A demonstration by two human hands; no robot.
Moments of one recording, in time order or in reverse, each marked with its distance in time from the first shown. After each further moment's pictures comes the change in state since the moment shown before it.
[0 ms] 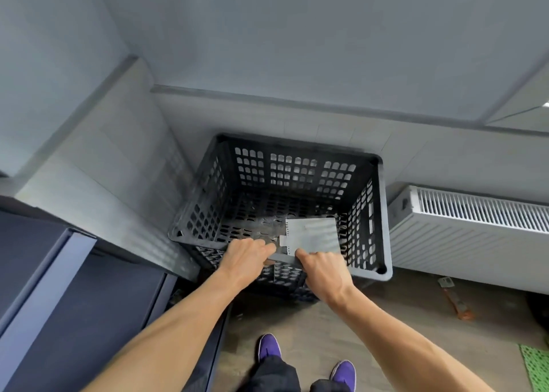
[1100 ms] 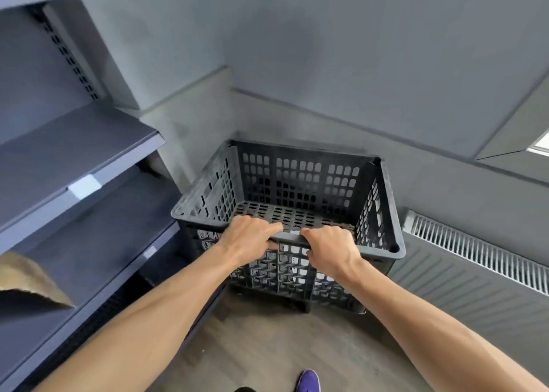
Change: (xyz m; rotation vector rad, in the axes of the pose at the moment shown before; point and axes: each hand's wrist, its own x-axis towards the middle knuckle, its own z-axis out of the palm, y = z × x) left_hand -0.110 0.189 -0.080 0.053 0.285 -0.270; right_hand -0.156 0.078 -0.079 -0.082 0.140 -0.334
